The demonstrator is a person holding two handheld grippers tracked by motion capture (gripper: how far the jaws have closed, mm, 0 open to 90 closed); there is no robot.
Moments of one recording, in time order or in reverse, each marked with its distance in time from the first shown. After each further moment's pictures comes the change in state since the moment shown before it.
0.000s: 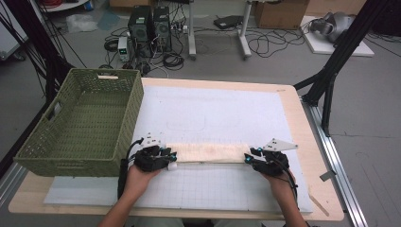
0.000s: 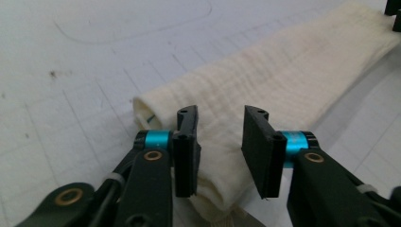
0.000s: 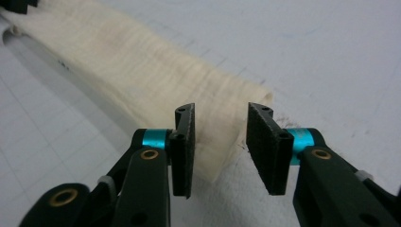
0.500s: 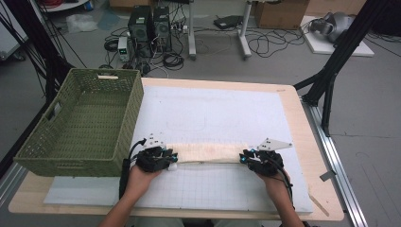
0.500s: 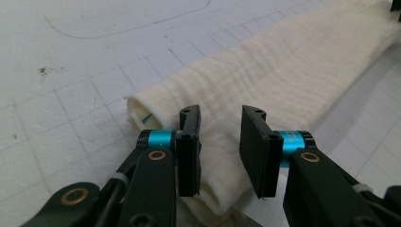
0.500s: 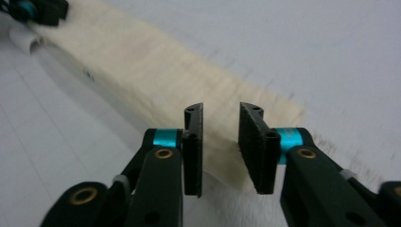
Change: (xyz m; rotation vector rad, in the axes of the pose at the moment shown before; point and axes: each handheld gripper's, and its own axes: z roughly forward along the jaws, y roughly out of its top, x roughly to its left) left arm -0.003 -0.005 0.010 0.067 0.003 0.014; right arm 0.010 0.002 0.012 0.038 0.057 0.003
